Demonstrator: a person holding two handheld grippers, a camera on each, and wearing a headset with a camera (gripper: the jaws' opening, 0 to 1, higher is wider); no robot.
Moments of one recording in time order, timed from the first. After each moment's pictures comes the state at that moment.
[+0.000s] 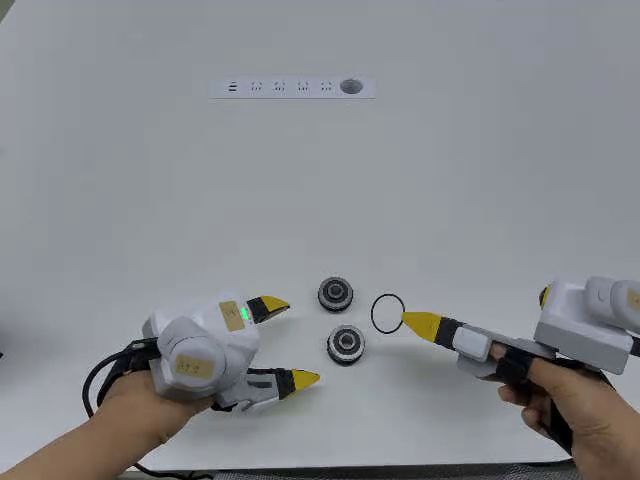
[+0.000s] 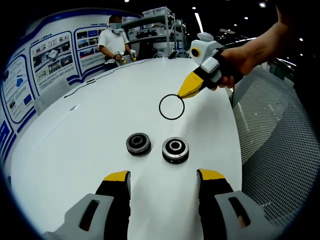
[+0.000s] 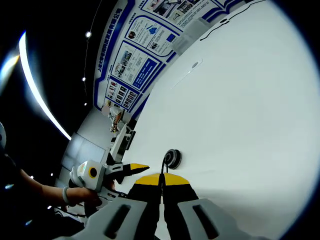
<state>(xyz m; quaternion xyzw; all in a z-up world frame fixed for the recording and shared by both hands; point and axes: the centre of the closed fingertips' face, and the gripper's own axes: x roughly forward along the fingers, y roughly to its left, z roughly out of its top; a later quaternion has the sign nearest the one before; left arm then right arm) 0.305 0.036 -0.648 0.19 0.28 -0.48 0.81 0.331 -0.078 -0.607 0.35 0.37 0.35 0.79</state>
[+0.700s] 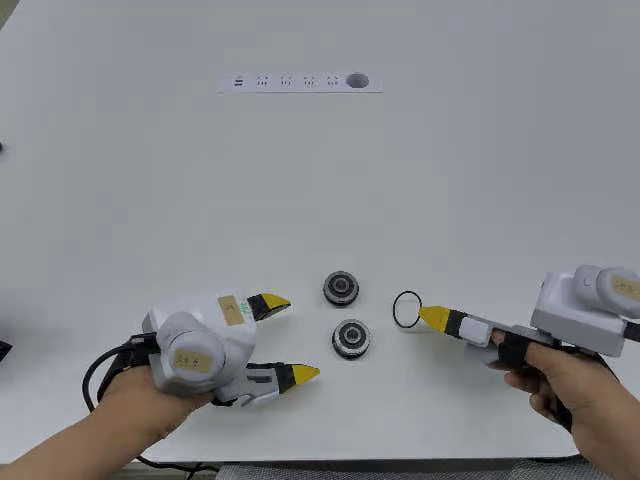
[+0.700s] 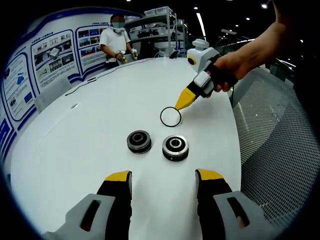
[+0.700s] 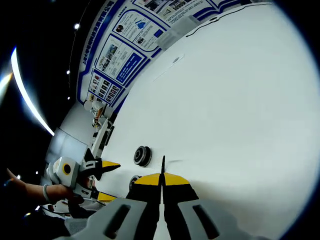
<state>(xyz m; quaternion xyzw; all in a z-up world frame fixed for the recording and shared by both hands) 0.303 0.040 -0.648 0.19 0.28 -0.48 0.81 0.337 -0.088 -0.645 0.30 0.41 0.29 0.81</state>
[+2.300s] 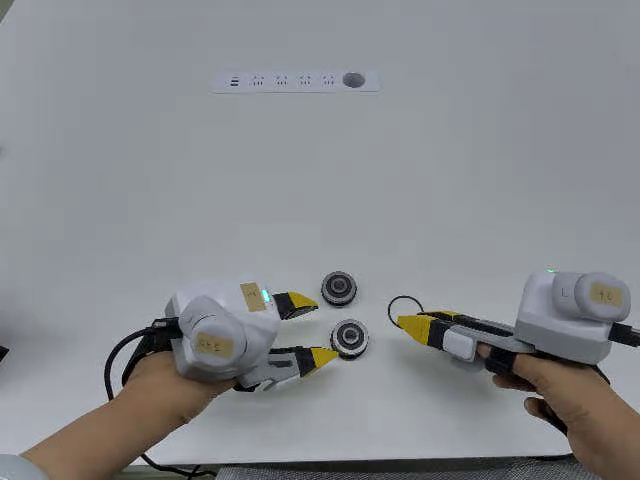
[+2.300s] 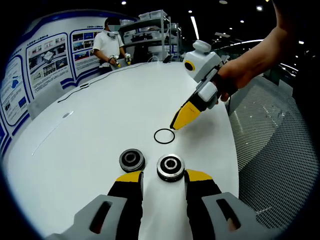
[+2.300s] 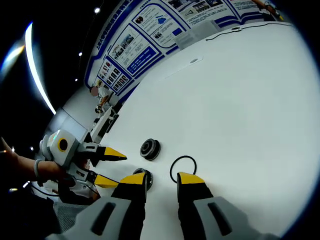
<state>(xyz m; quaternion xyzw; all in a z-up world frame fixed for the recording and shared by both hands) 0.311 0.006 -0.637 0.18 0.27 -0.51 0.80 0.333 -0.079 -0.643 0.22 0.39 0.34 0.83</state>
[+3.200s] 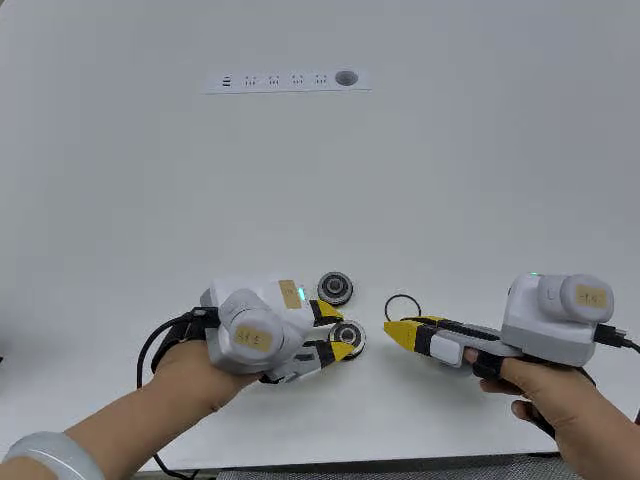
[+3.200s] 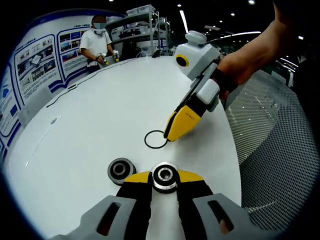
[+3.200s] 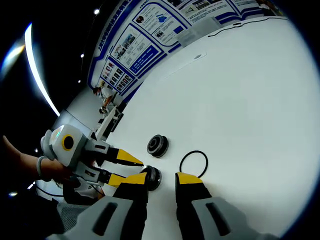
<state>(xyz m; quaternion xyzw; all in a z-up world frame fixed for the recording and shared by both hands) 0.311 -0.017 -0.648 0.21 0.28 -0.54 0.77 0.325 -0.065 -0.646 0.24 0.40 0.35 0.81</state>
